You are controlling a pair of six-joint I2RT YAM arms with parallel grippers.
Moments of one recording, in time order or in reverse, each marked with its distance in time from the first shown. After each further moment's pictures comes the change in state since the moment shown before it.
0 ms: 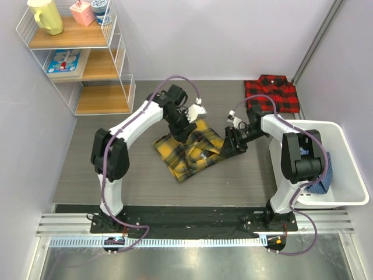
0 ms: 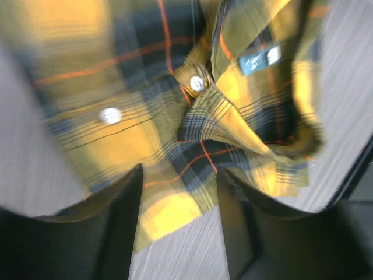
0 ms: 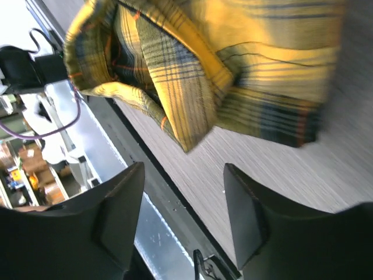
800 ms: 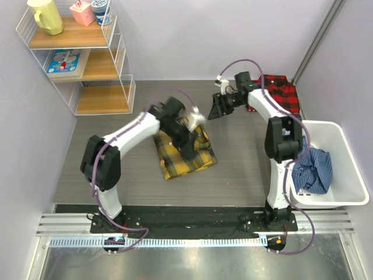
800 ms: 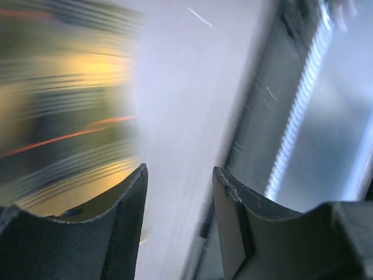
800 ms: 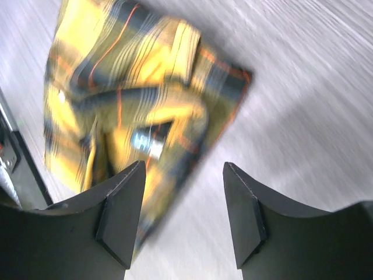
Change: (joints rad) left arm -0.115 -0.123 -0.332 0.140 0.333 -0.285; right arm 0.098 0.412 0.684 0.150 0.085 -0.045
